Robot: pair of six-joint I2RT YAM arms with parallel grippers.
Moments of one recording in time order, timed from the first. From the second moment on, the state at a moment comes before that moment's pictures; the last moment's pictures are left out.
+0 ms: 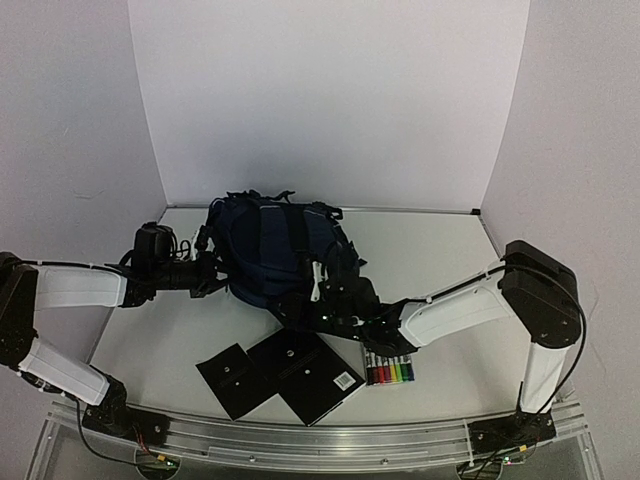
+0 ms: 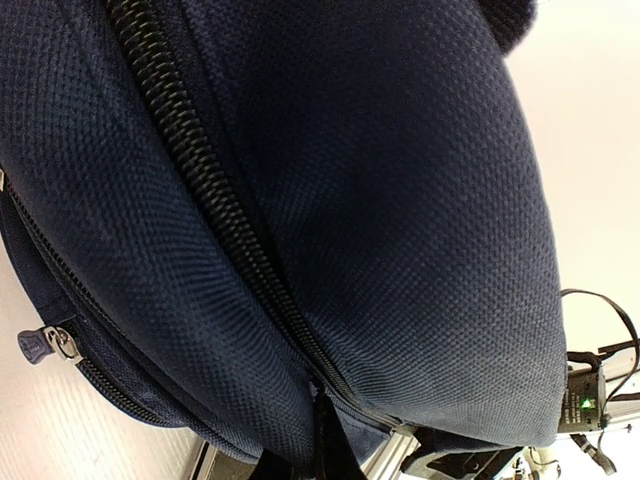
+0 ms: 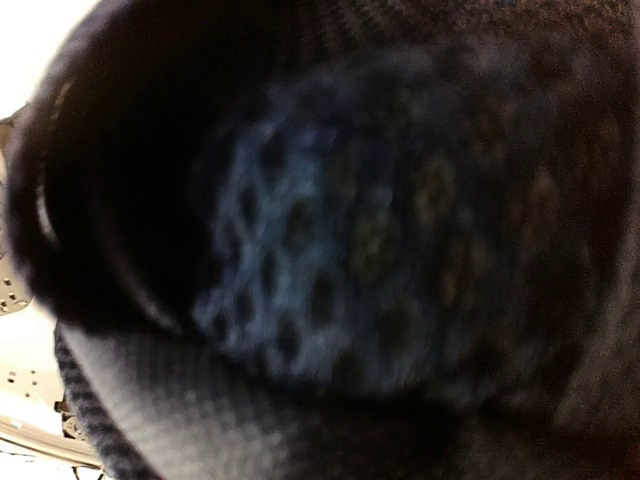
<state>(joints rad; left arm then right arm) -0.38 1.35 0.60 0.28 0.69 -0.77 1.11 1.94 1.04 0.59 0.05 0.85</state>
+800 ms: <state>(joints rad) -0.35 1.28 0.71 0.01 0.55 -0.75 1.12 1.96 1.11 0.39 0.26 0.83</state>
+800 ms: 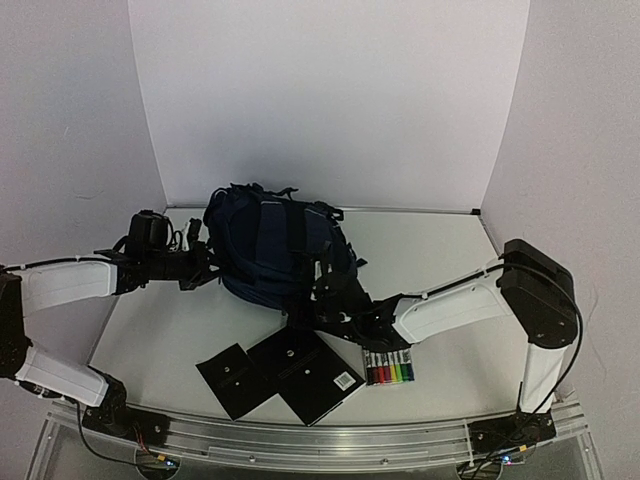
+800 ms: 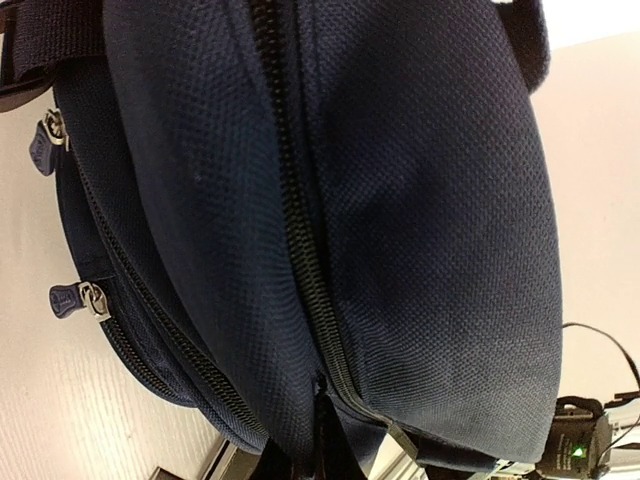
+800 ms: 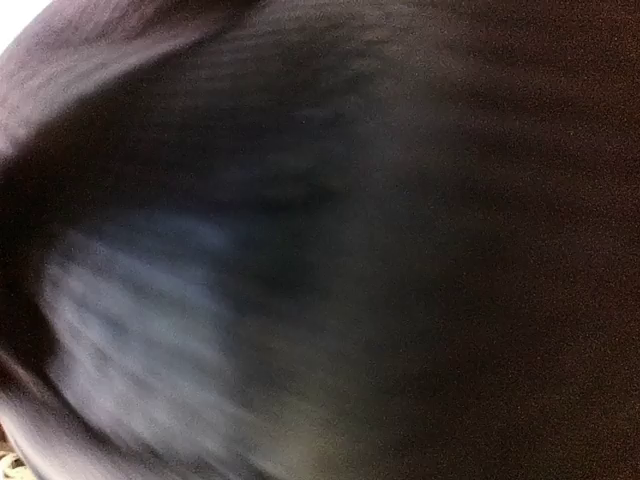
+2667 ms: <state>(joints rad) -0.82 1.54 1.43 -0.60 0.26 0.16 0.96 1.70 1.10 0.11 -0.05 0.56</state>
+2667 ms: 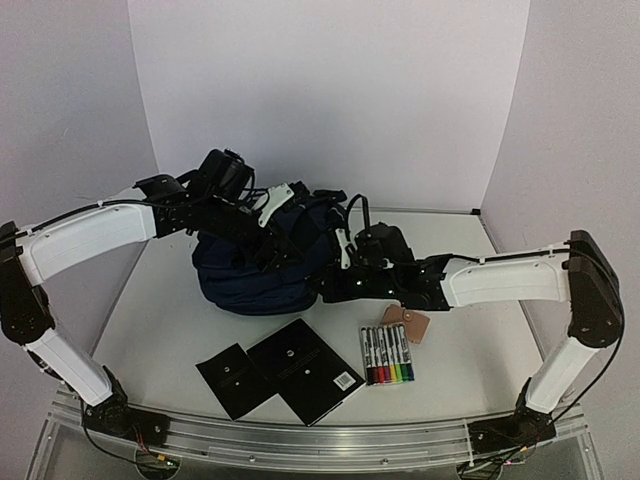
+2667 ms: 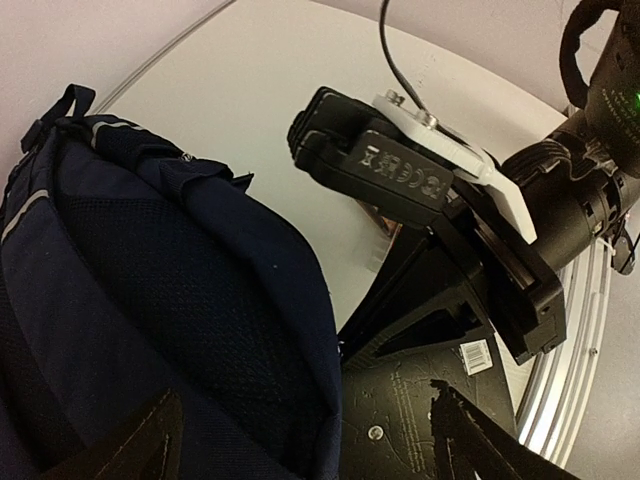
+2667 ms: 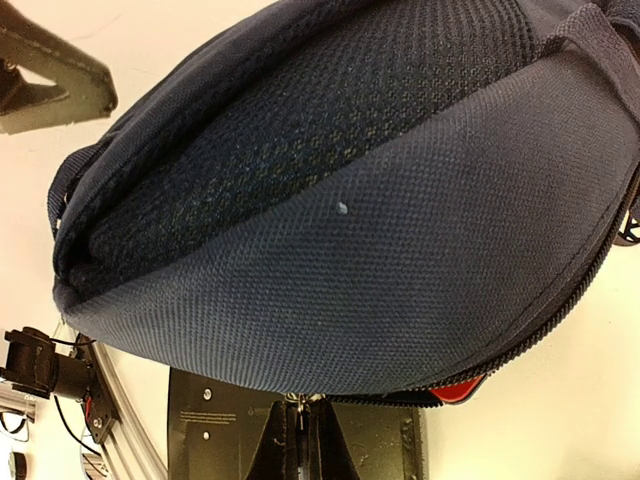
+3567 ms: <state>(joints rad) -0.93 1.57 1.43 -0.55 -0.07 0.31 0.95 1.65 1.35 -0.36 0.20 0.47</state>
